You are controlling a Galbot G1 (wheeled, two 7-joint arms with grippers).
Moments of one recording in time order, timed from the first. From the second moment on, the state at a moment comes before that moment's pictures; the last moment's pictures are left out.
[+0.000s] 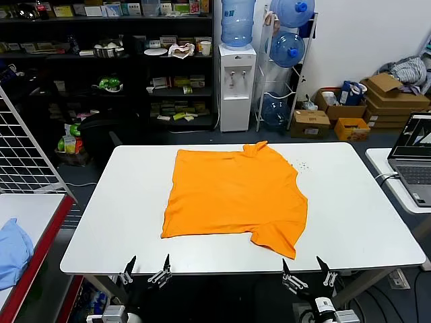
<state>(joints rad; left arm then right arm) 1.70 -1.17 -0.26 -2.07 -0.38 0.07 -0.37 -1.84 1.40 0.57 2.15 0.16 -0.17 0.05</state>
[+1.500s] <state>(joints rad) 1.32 -1.11 -0.10 -1.87 -0.56 0.25 -0.44 -1.53 1.39 0.49 1.95 0.25 -0.43 0.11</state>
